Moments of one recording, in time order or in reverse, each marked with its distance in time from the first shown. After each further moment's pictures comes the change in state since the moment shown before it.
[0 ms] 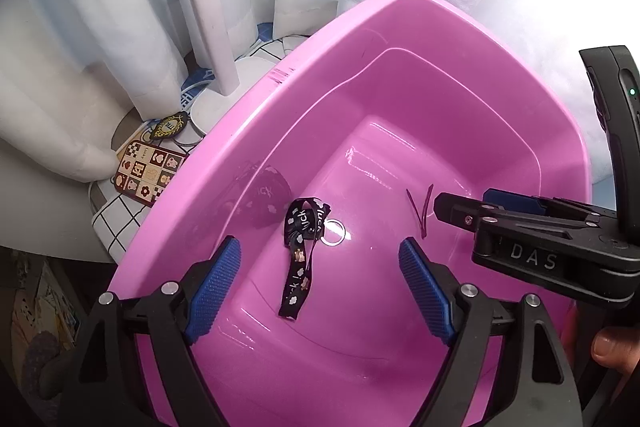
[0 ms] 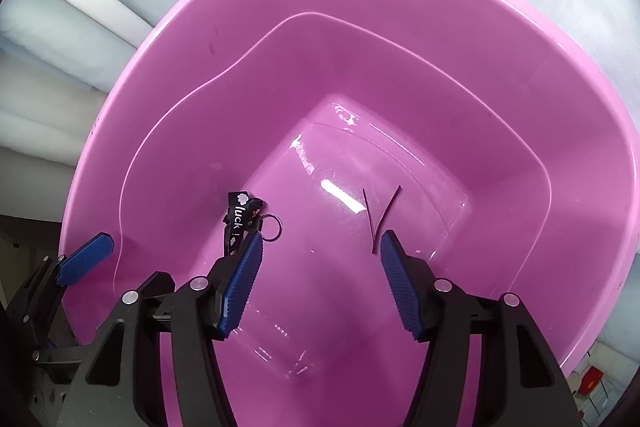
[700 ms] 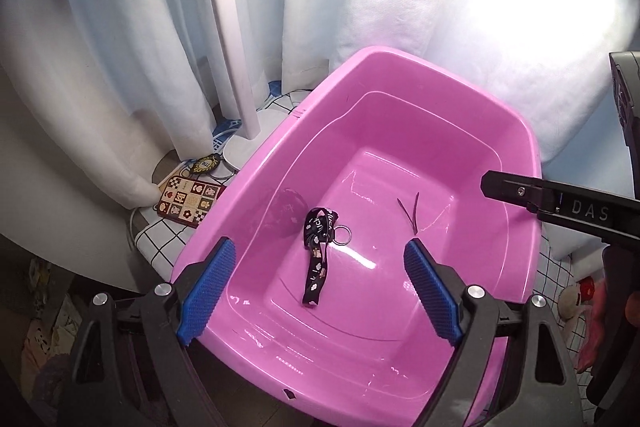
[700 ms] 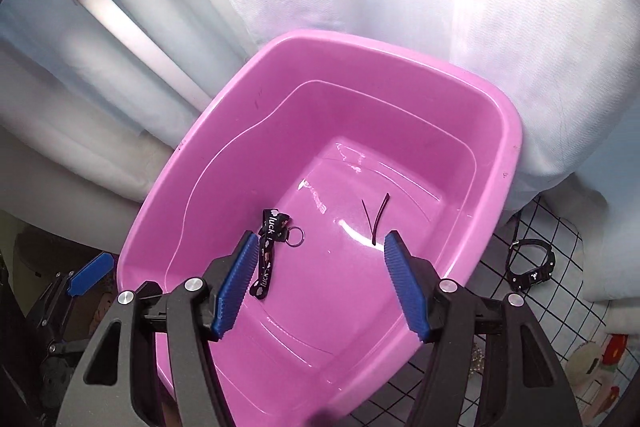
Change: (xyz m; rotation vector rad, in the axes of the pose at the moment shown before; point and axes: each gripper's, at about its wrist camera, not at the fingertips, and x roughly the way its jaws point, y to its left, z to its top) left arm -0.087 0.001 -0.052 0.088 -0.218 0.042; right arm -0.102 -0.019 -0.072 0.077 -0.267 0.065
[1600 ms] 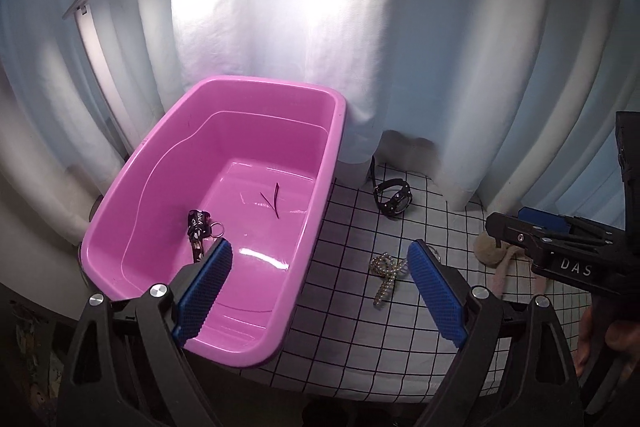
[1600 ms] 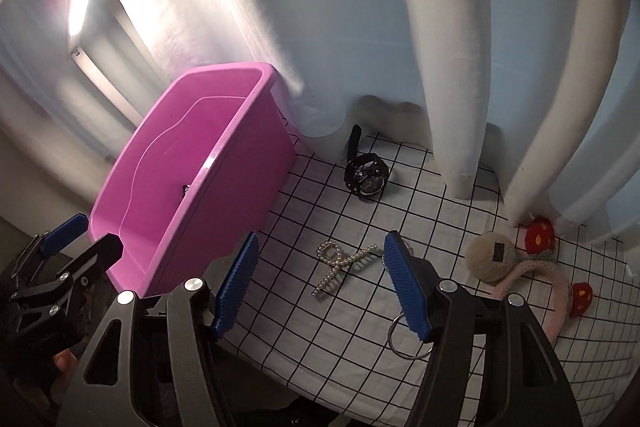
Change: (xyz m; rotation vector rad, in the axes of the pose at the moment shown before) left arm -0.080 -0.149 -0.073 0.242 -0.105 -0.205; right arm -0.140 -0.117 -0.169 0.180 -0.178 -0.175
